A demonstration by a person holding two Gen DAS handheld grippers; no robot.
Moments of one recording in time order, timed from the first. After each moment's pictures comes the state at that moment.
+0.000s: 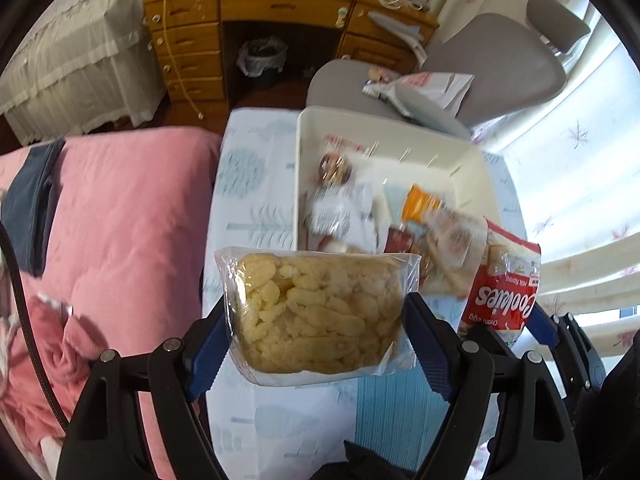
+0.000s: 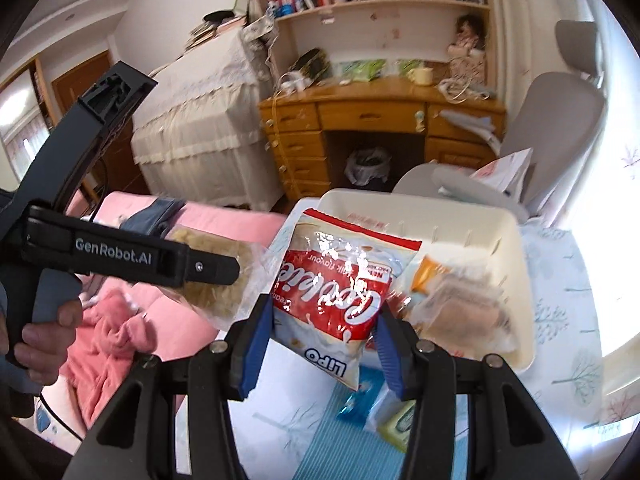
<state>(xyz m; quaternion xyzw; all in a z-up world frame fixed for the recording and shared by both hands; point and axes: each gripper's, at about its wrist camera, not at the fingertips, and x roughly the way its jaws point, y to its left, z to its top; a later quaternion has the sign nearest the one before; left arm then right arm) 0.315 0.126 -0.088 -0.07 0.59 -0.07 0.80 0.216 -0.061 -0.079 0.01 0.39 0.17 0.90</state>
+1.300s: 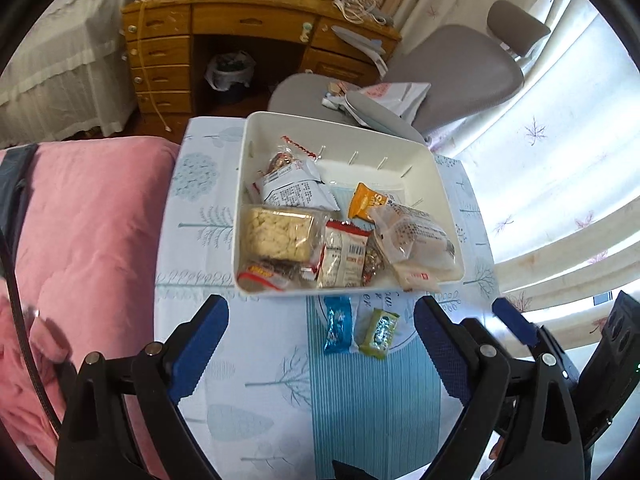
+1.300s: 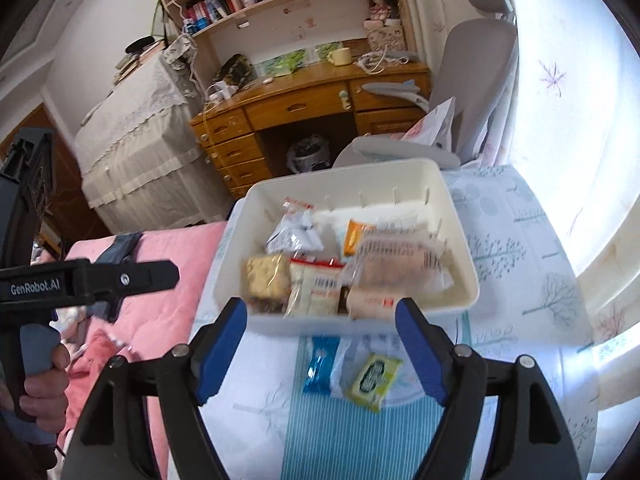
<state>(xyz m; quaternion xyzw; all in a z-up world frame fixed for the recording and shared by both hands) 0.264 0.093 -0.085 -0.11 0.55 -0.11 0.82 0.186 -0.123 -0.085 0.10 0.43 0.08 0.89</state>
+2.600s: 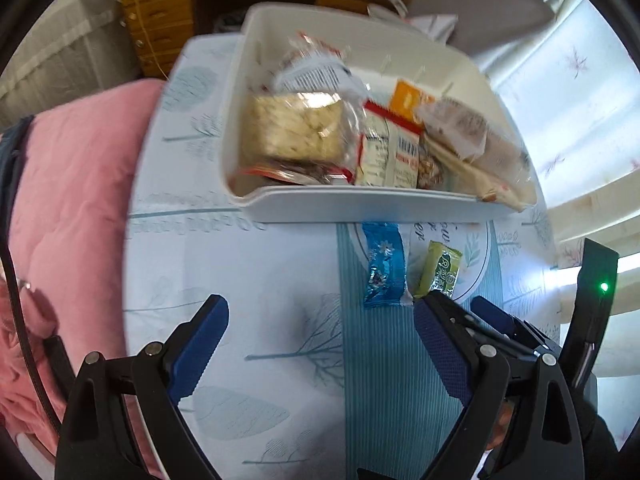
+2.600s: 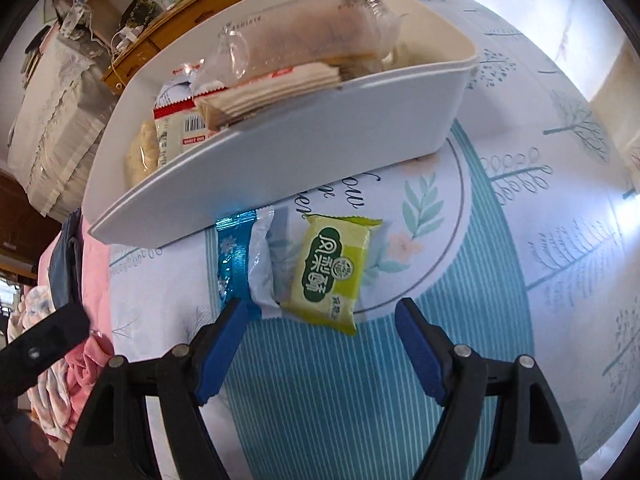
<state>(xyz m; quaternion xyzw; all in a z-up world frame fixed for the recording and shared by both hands) 0.255 0.066 -0.210 -0.06 0.62 -0.10 0.78 0.193 -0.138 -0.250 0.17 0.59 -0.02 0.79</state>
